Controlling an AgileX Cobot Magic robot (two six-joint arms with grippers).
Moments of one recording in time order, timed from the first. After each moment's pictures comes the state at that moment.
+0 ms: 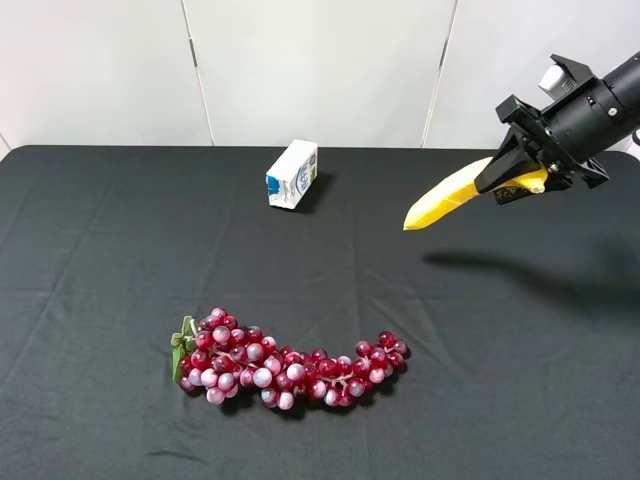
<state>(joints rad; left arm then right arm) 0.09 0.00 -0.50 0.04 1.06 -0.09 -0.08 1.71 -1.20 0.68 1.08 -0.46</state>
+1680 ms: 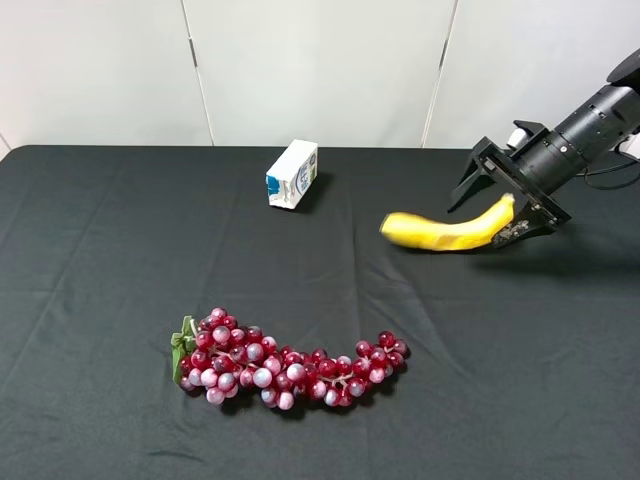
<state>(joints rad) 0.09 0.00 -0.50 0.04 1.06 -0.09 -0.12 2.05 -1.37 0.68 1.19 -0.40</state>
